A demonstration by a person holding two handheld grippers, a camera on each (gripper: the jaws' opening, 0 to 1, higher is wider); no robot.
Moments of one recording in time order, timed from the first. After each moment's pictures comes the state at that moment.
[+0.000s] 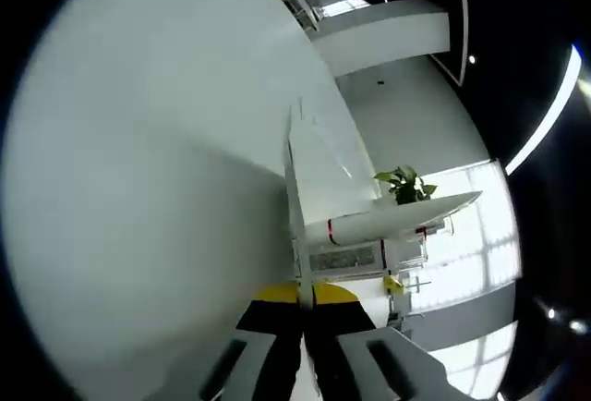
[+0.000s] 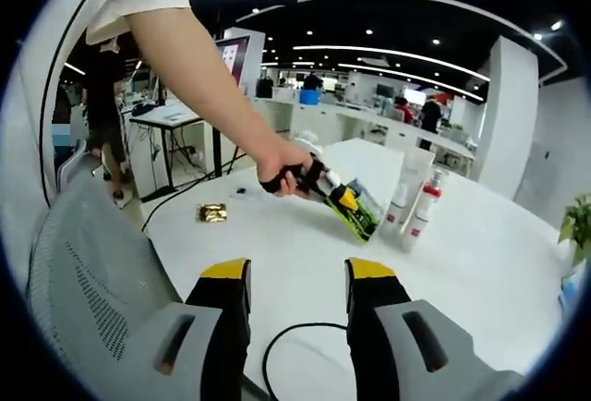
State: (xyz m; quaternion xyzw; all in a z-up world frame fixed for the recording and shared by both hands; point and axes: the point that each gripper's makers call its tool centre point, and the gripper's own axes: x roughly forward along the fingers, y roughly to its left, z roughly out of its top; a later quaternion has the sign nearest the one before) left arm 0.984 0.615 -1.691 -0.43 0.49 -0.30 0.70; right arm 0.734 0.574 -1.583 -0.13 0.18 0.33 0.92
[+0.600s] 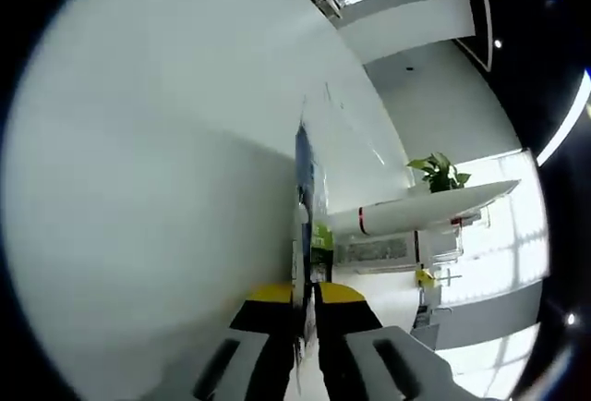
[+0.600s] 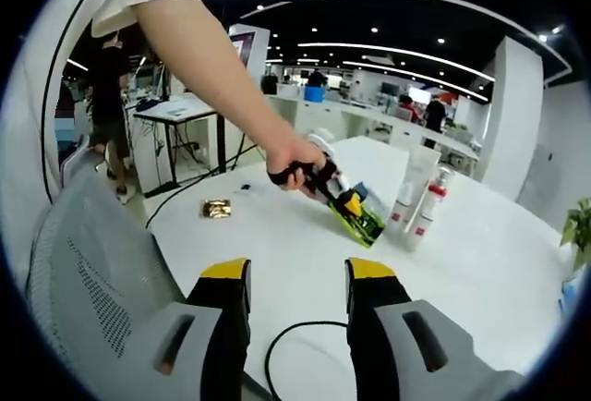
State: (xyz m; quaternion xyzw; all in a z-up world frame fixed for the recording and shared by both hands) left arm 0.976 0.615 -1.709 -0.37 0.54 -0.25 0.71; right arm 0.732 0.578 -1.586 -0.14 0.18 0.34 0.91
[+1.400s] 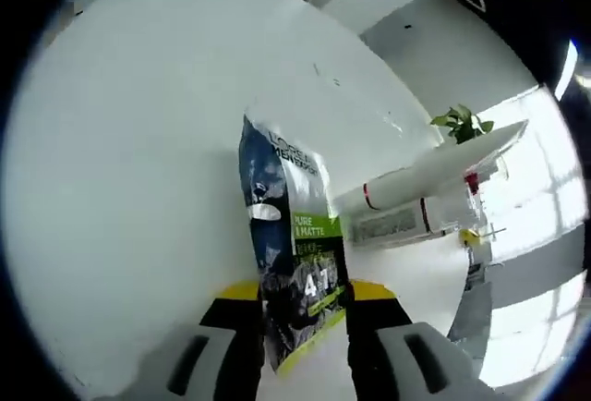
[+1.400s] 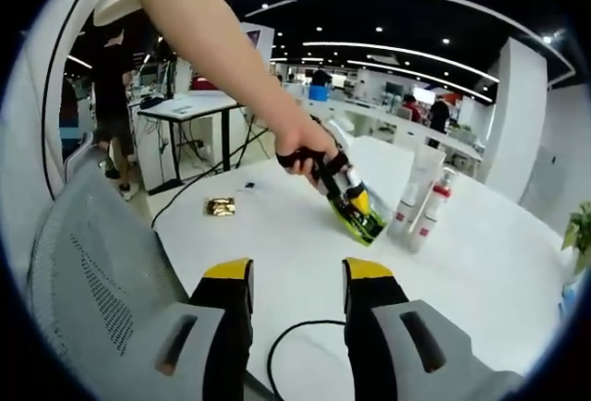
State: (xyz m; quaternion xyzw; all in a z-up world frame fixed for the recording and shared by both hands) left arm 0.972 0.628 -1.703 -0.19 0.57 -0.25 0.76; right arm 0.729 0.581 -1.587 -0.14 0.18 0.35 0.91
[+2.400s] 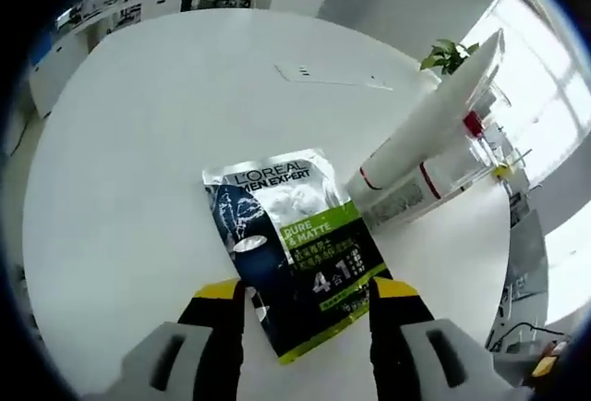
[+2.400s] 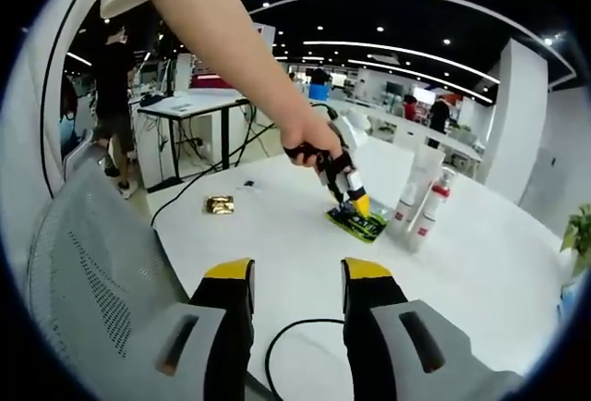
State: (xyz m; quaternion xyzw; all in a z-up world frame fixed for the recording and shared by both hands) left arm 0.984 0.636 -1.712 -0.04 0.54 -0.28 0.79; right arm 0.729 0.578 -1.588 -0.14 0.18 0.34 0.91
